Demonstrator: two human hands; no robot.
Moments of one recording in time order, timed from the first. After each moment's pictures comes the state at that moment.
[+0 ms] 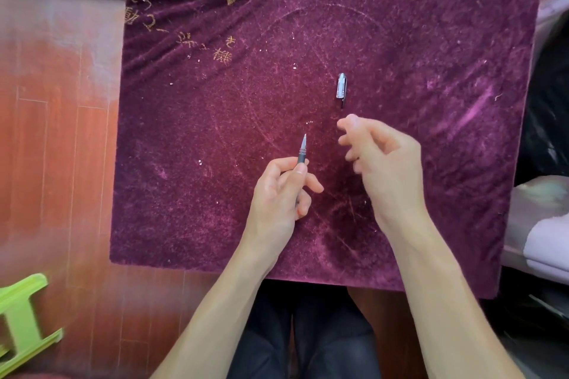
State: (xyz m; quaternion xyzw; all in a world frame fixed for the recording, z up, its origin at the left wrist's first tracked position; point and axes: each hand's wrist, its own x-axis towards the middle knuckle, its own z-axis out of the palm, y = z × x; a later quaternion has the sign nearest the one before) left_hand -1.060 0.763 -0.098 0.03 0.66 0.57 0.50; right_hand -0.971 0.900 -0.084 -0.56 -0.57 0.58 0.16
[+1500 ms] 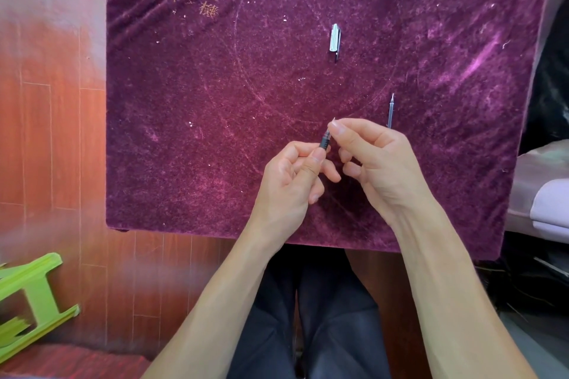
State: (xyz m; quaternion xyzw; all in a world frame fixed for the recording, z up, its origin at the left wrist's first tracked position) left_hand -1.021 0.748 -0.094 0.11 0.63 0.57 0.52; right_hand -0.918 0.874 -0.095 -0.50 -0.43 0.75 0.08
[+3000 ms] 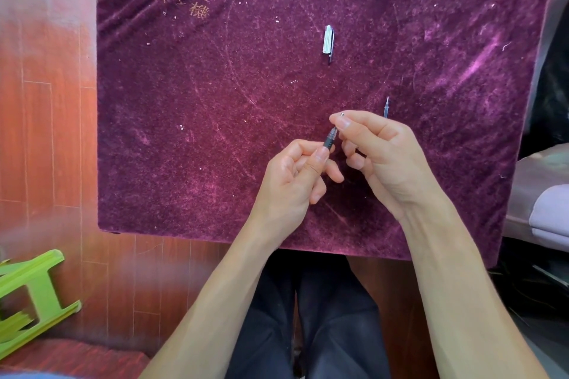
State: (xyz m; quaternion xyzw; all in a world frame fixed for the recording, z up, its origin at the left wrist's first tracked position) left_hand -1.017 0.764 -0.102 0.11 0.64 0.54 0.53; right_hand -0.911 0.901 -0.106 -0.47 -0.44 0.77 0.07
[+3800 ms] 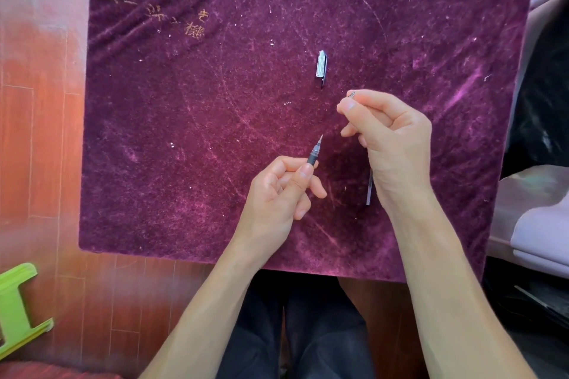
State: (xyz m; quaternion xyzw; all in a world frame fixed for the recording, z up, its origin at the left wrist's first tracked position) left_hand -1.026 0.764 -0.105 0.10 0.65 0.55 0.51; right_hand -0.943 0.927 -0.105 -0.52 -0.51 0.64 0.23
